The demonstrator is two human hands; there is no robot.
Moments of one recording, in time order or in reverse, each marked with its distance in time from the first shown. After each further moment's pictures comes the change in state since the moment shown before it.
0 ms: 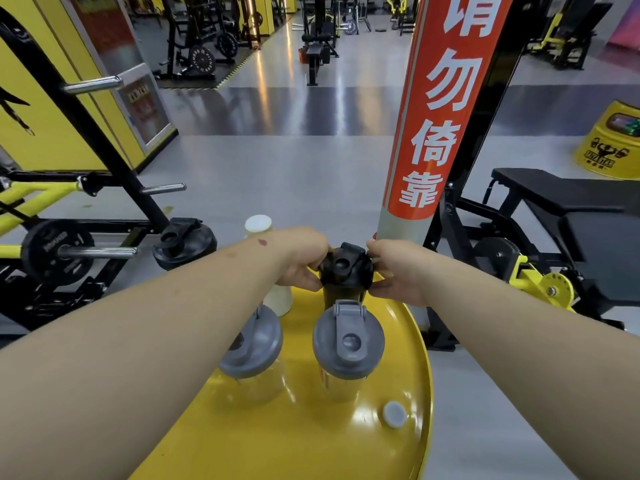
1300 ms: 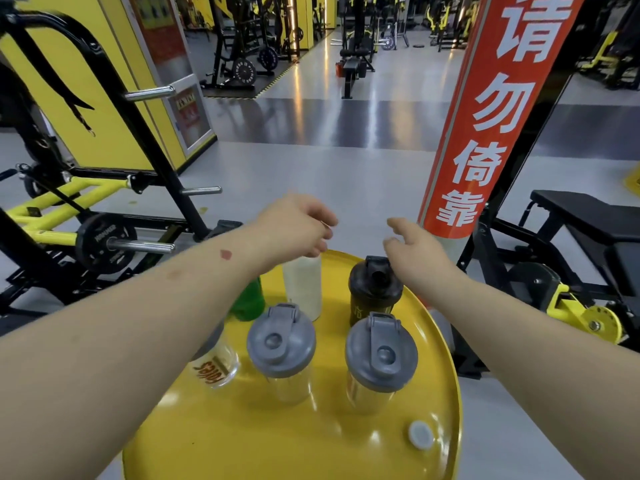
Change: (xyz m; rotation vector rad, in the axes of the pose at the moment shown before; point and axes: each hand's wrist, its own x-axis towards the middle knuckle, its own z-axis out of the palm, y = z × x) left_hand -0.081 -0.001 -0.056 -0.016 0.316 0.350; right_hand -0.012 -0.020 0.027 -0.603 0.192 -0.578
